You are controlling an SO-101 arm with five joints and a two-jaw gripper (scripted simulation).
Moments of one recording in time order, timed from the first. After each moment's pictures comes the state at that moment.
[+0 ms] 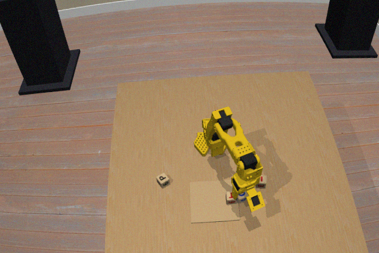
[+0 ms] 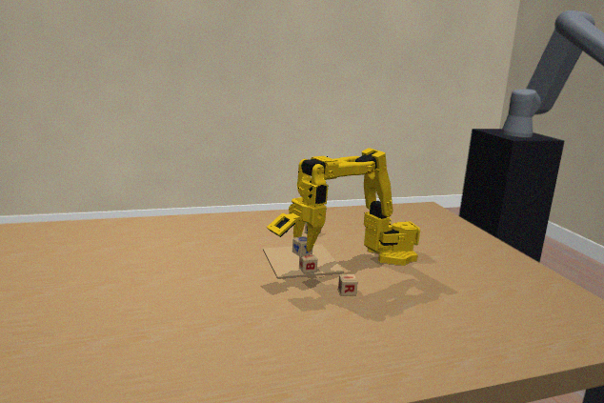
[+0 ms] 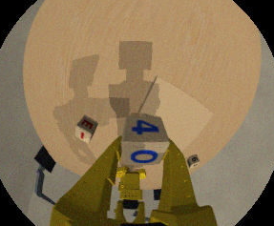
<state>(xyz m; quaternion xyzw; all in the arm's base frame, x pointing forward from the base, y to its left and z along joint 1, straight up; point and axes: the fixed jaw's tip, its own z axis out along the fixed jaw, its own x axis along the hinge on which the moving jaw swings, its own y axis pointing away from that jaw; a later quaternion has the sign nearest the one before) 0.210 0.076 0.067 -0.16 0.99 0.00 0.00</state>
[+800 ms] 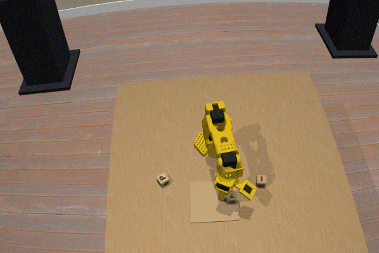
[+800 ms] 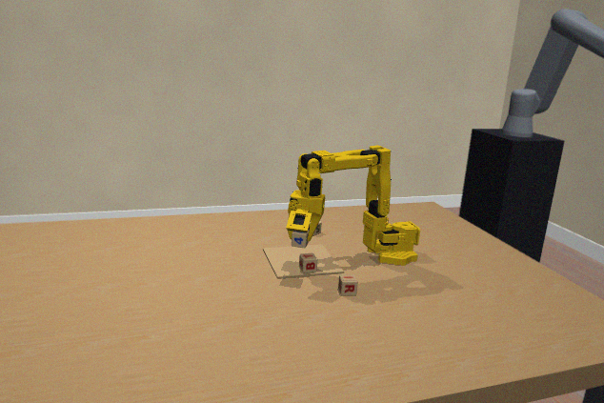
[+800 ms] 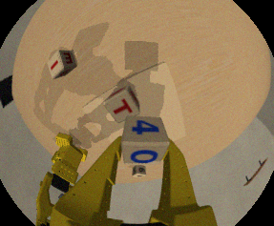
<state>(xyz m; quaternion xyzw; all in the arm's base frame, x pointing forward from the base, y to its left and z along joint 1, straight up) 0.193 0.025 0.066 -0.49 0.87 0.00 0.00</state>
